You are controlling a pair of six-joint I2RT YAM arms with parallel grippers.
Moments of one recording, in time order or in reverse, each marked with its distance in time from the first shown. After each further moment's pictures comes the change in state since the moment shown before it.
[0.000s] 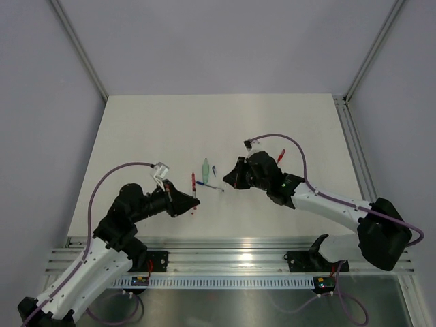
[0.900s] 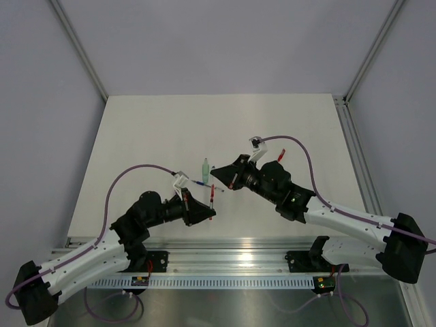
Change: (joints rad) left arm -0.303 0.161 -0.159 0.386 -0.131 -0.069; right arm 0.163 -0.217 -0.072 0.320 0.071 0.153
